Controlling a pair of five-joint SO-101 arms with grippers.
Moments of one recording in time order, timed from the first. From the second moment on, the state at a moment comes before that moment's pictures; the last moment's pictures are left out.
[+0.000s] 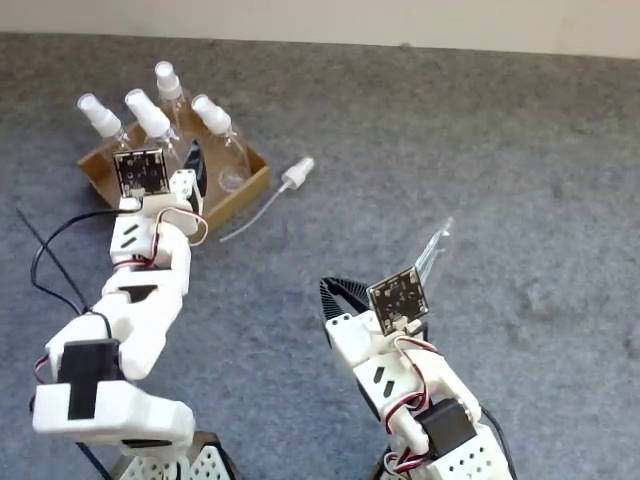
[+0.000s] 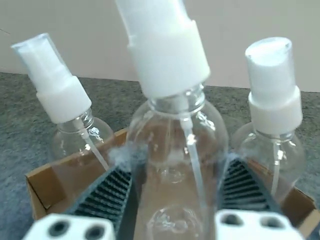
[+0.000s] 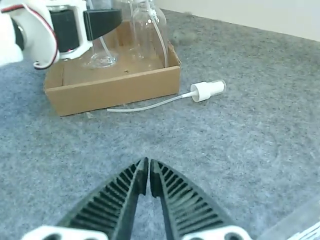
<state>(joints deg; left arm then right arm) -10.7 -0.7 59.0 -39.9 5.5 -33.8 -105.0 94.3 38.4 -0.1</state>
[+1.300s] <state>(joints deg) -10.7 24.4 43.1 -48.0 5.5 -33.8 -105.0 94.3 38.4 -0.1</state>
